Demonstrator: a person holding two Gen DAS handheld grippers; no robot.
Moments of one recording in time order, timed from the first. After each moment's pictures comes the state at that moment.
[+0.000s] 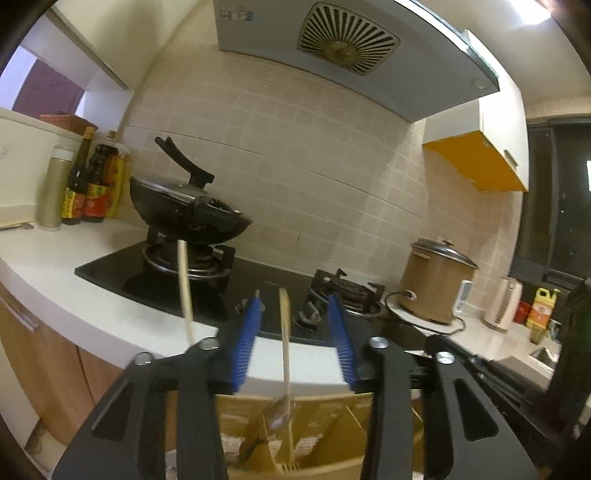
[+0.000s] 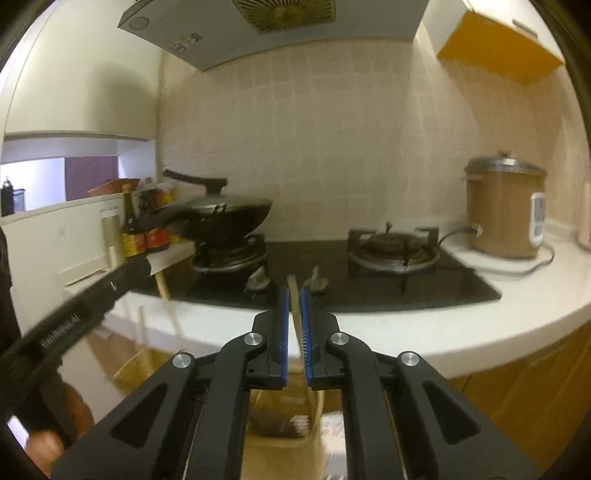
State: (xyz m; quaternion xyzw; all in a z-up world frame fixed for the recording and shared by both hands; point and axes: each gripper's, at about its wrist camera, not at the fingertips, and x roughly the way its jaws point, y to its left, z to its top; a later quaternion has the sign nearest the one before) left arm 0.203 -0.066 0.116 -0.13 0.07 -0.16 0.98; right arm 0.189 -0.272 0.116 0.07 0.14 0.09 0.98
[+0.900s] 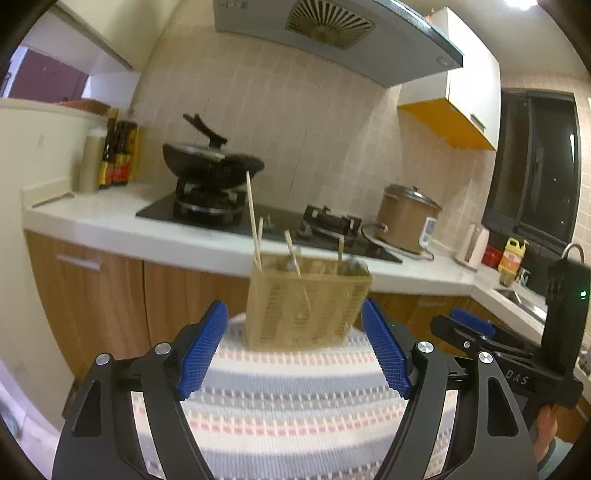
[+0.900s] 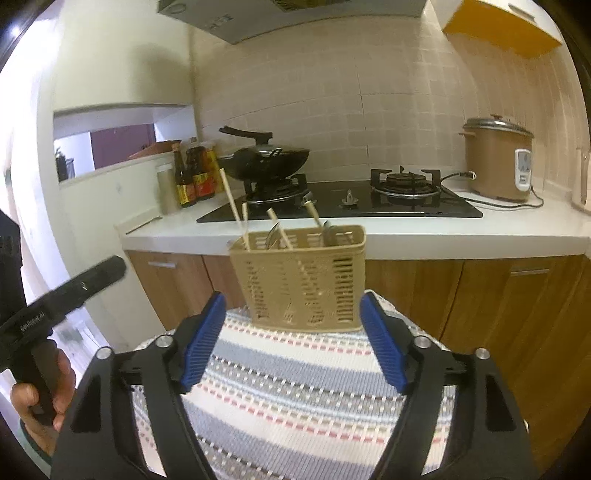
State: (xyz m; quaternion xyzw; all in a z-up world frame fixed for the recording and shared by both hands) left arm 0.018 0.003 0.085 -0.10 0.17 -0.19 0.96; right arm 0.001 -0.231 0.092 0.06 0.20 0.11 0.97
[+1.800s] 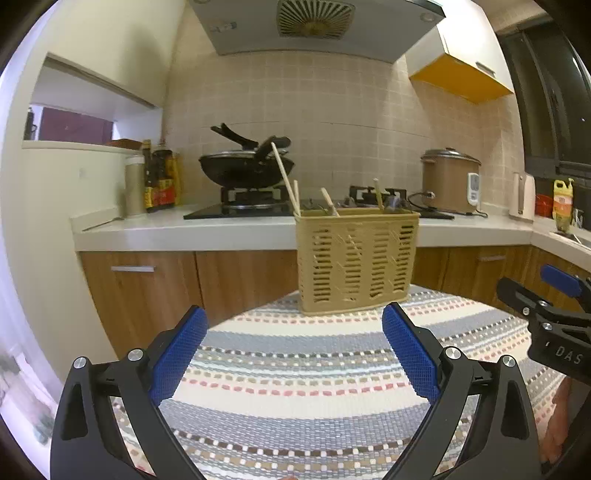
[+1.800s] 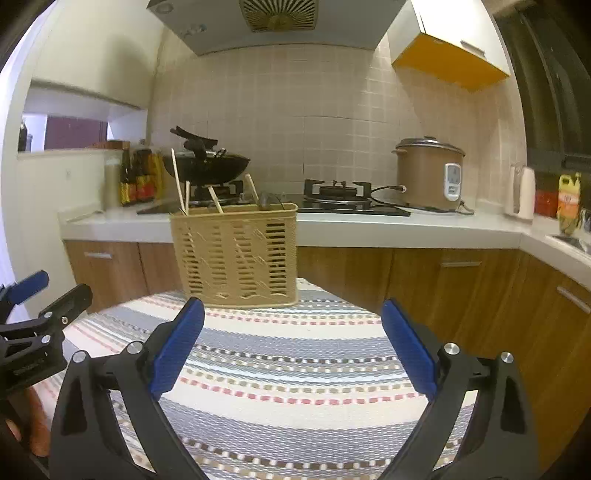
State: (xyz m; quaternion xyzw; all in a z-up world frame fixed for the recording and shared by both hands) left arm -0.013 -0.028 0.019 0.02 0.13 -0.07 0.99; right arm -0.034 -0.228 0.028 0.02 0.15 -0.04 0.99
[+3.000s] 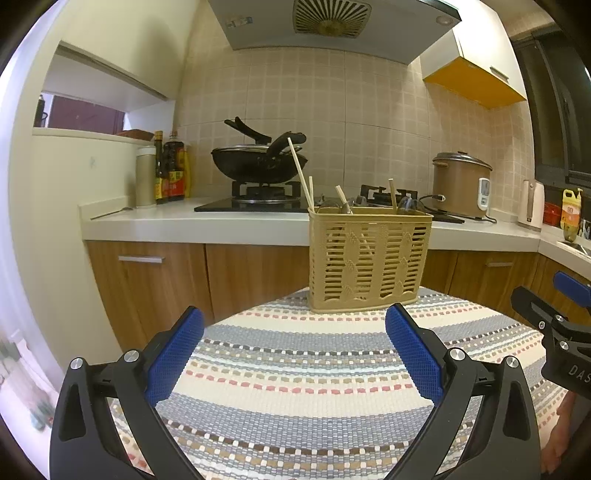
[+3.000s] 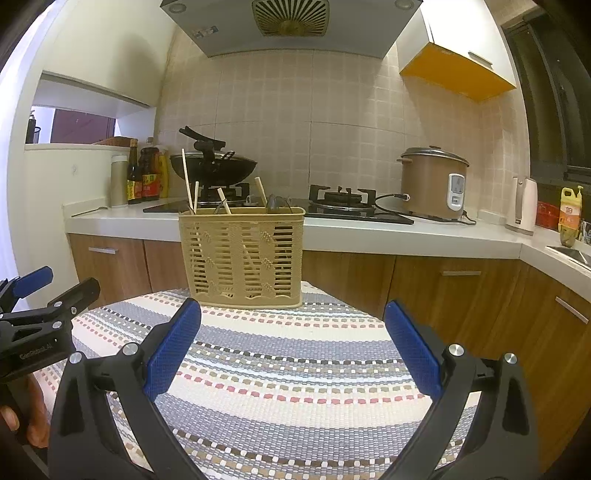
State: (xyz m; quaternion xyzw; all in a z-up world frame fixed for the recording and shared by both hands) left arm -0.011 -0.016 0.018 0.00 0.14 -0.05 0.99; right arm -0.040 -0.220 0.031 0.01 0.14 -0.03 0.99
